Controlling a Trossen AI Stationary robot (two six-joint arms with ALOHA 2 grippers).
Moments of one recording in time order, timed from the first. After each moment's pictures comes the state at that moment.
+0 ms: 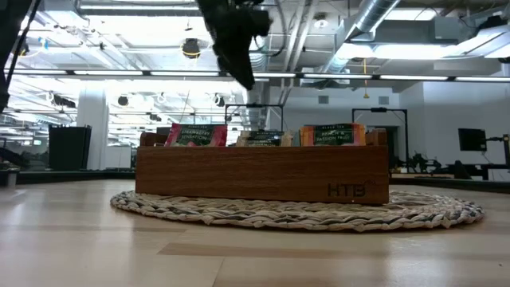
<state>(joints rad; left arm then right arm) 0.23 1.77 1.67 -0.92 0.01 0.12 0.61 1.40 1.79 -0.94 0.66 0.56</state>
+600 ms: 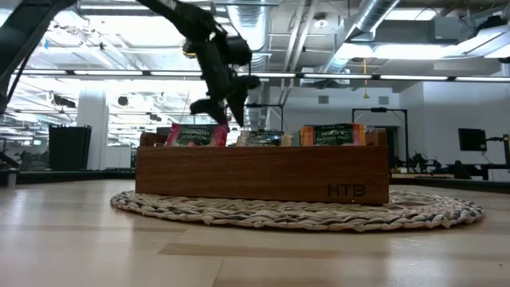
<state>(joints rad) 0.60 1.92 1.67 -0.86 0.09 -0.38 0.55 1.44 1.79 -0.90 0.65 0.54</state>
